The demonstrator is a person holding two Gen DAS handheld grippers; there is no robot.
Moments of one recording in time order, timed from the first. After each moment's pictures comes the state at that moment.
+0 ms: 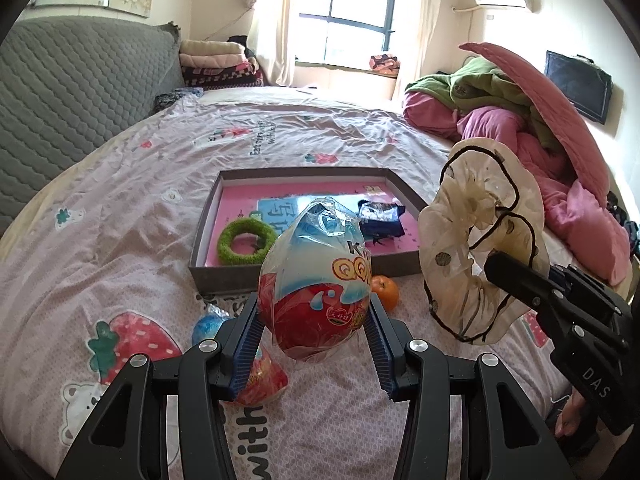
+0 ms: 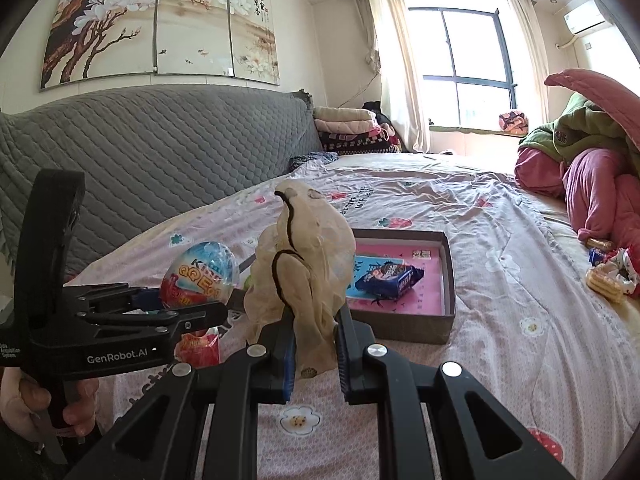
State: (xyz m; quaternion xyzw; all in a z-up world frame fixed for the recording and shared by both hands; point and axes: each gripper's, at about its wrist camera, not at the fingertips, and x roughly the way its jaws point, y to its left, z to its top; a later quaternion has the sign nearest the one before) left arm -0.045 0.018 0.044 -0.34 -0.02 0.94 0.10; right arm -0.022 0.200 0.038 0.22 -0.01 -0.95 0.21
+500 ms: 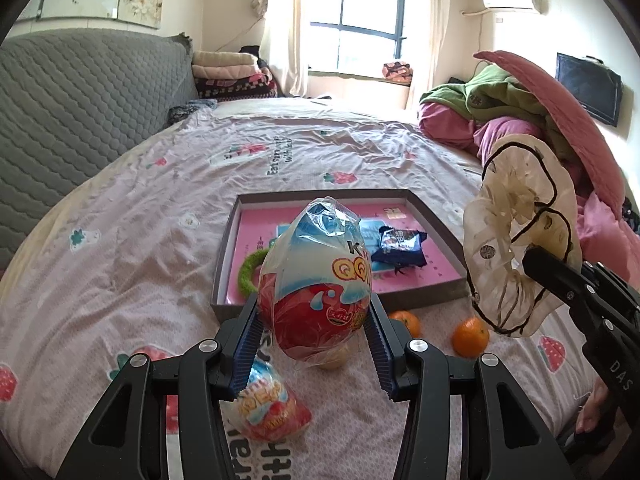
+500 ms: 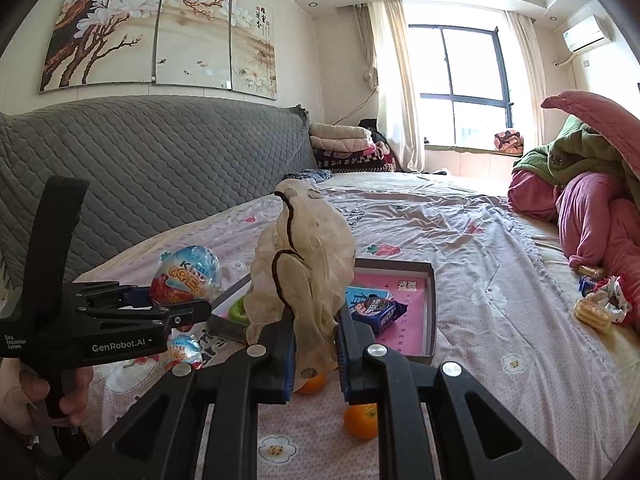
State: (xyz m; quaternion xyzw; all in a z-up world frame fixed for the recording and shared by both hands) left arm -0.068 0.013 0.063 -0.32 -0.01 0.94 0.07; right arm -0.033 0.208 0.058 0.19 0.00 -0.96 0.20
